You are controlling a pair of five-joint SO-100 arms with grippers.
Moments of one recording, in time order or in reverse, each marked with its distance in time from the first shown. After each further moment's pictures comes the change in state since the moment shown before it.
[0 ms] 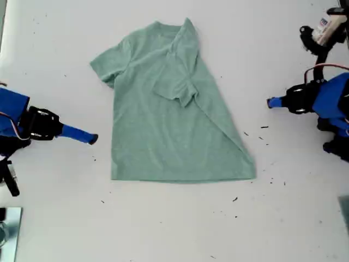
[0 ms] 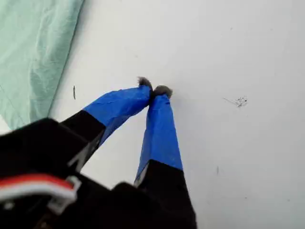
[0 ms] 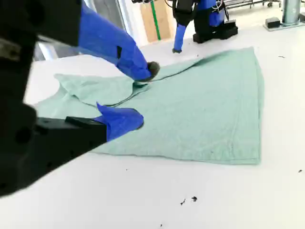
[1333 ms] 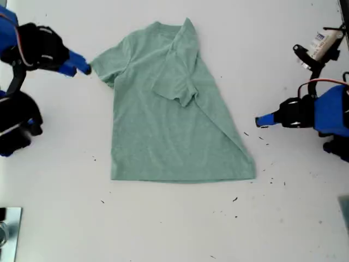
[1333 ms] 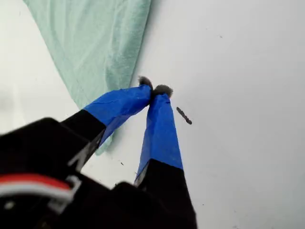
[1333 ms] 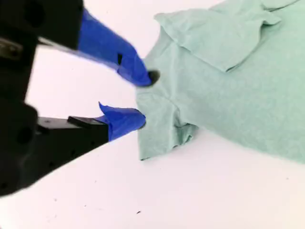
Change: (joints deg) arm 0 -33.7 -75.5 -78.6 31.6 15.0; arm 1 -19.9 0.0 0.3 -6.7 28.1
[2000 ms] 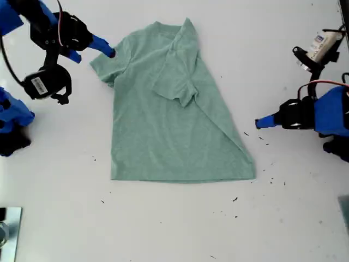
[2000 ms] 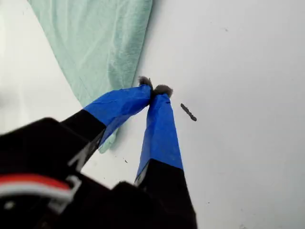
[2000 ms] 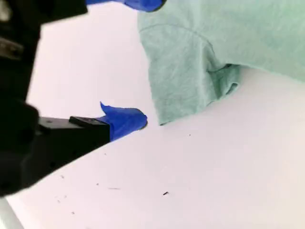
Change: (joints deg) arm 0 -17.1 -21.0 3.3 -10.8 13.6; arm 1 -1.4 0.0 0.0 0.0 1.8
